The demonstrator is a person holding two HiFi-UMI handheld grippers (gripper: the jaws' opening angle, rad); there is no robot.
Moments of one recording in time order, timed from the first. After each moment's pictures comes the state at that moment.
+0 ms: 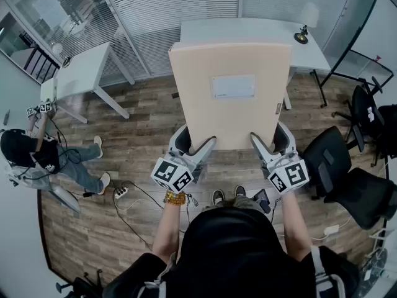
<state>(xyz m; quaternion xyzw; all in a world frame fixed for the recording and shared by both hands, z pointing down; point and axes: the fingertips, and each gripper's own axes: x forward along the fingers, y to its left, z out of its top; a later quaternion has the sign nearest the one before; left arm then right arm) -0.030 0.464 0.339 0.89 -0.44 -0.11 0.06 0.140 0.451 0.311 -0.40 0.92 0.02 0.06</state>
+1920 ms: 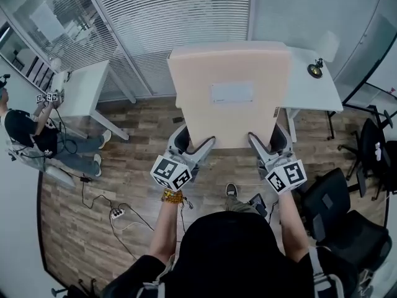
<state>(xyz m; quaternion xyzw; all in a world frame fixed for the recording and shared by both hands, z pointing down) -0.027 0.202 0.335 0.88 -0.47 -0.07 0.04 0.140 0.181 0.305 -0.37 0.92 -0.01 0.10</state>
